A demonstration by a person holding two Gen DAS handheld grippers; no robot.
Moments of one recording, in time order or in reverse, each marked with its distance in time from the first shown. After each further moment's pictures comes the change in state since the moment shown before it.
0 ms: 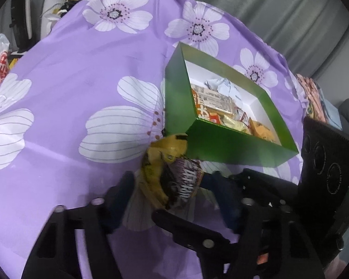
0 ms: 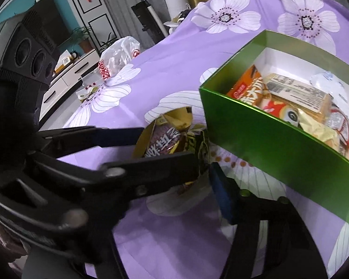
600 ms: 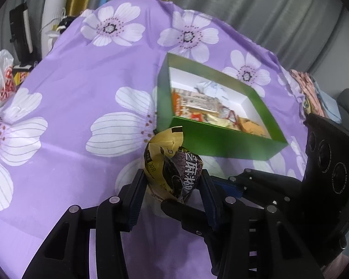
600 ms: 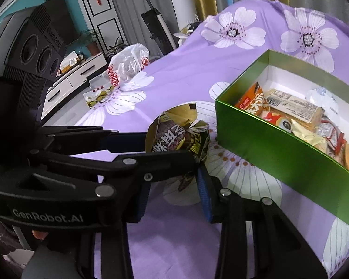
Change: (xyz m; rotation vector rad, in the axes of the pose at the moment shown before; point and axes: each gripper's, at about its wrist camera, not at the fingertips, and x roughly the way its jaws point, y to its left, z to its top) left arm -0.037 -0.027 -0.012 0.067 -0.050 0.027; right arm -0.039 0.020 -0.011 -0.043 -0.081 -0.002
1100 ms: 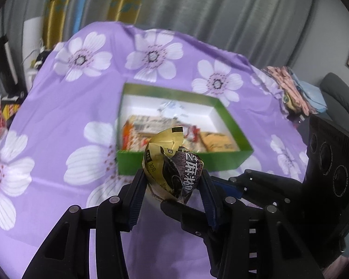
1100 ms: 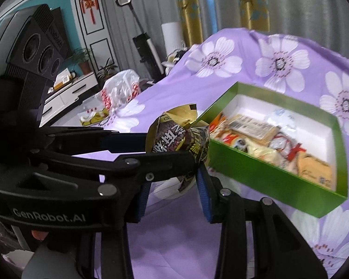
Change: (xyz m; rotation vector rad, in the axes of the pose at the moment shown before) left arm -0.023 -0.067 0.022 0.134 -0.076 -0.045; right arm -0.072 -0.009 0.000 0.010 -0.147 -0.102
